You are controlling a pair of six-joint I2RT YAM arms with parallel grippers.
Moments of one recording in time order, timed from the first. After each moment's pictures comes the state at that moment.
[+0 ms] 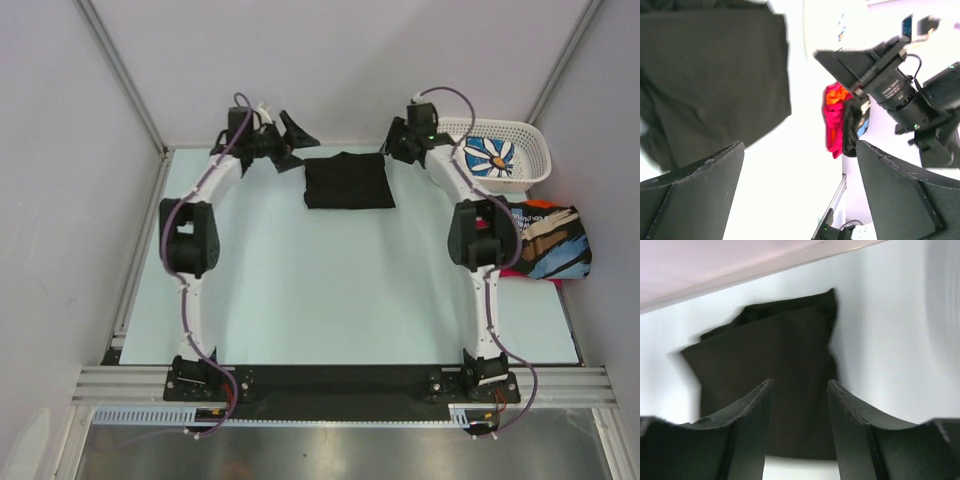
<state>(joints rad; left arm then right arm) -0.18 2.30 1.97 -0.18 0.76 -0.87 0.23 2.43 2.25 -0.46 -0.01 0.46</state>
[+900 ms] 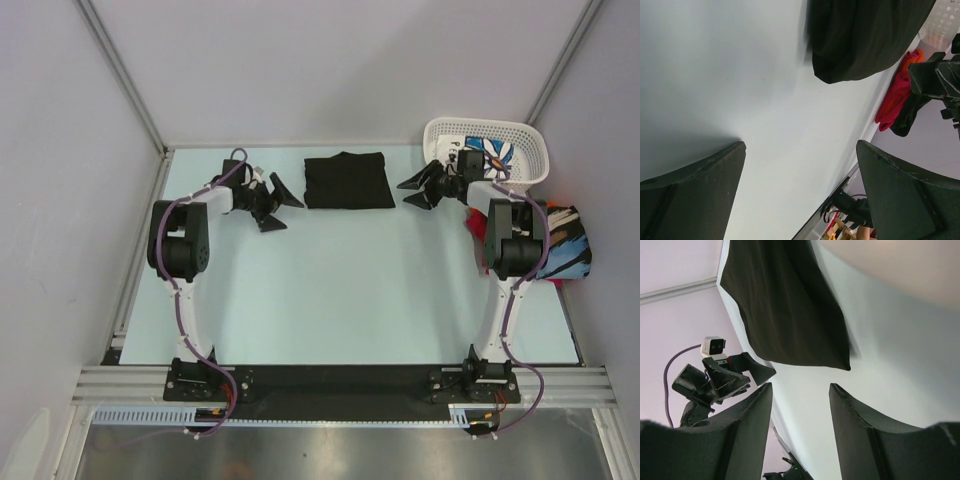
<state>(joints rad) -0.10 2.16 1.47 -0.30 0.73 -0.71 -0.03 2.16 1.50 -0.13 -0.74 0.91</state>
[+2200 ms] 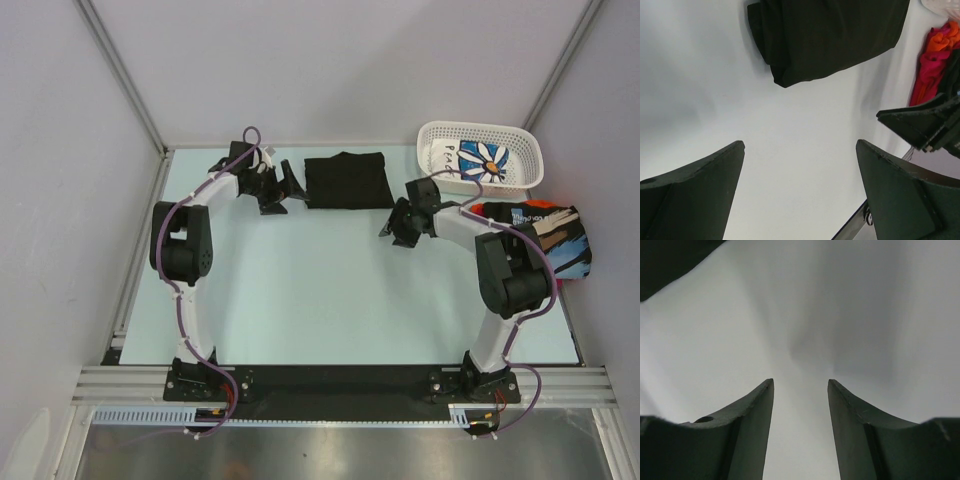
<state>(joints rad) -0.16 2.12 1.63 -0.45 0.64 -0.48 0.33 1.83 1.18 -0.30 -0.13 0.75</state>
